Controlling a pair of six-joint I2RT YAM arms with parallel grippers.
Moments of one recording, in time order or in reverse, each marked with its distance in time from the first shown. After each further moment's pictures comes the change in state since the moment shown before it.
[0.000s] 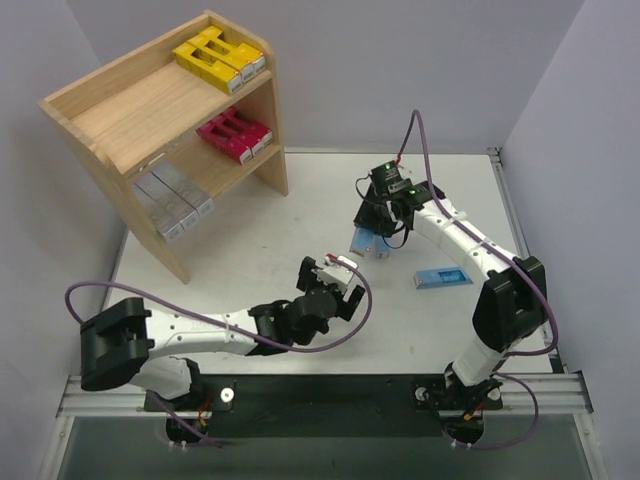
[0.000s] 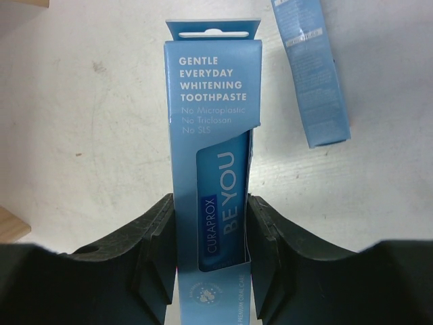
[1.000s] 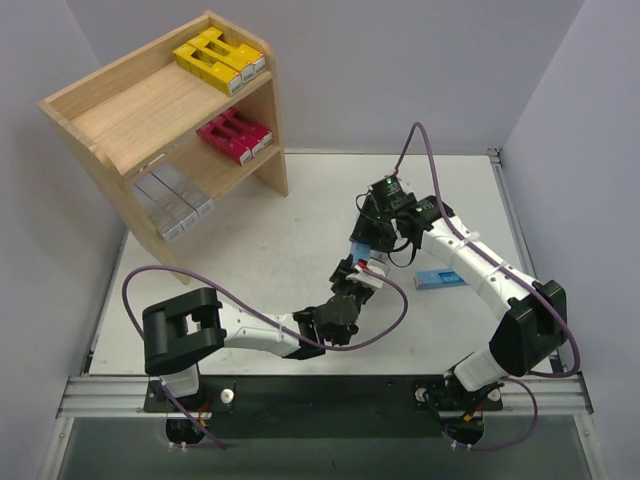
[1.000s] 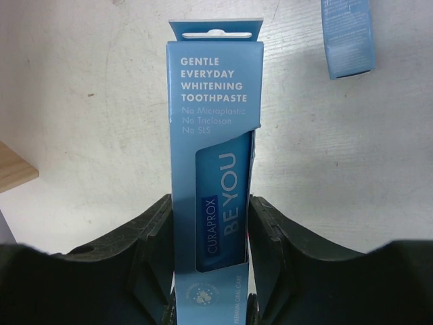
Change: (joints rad) left arm -0.052 0.370 0.115 0.671 -0.280 0.439; right arm 0.082 -0.170 -0.111 -0.042 -0.044 0.029
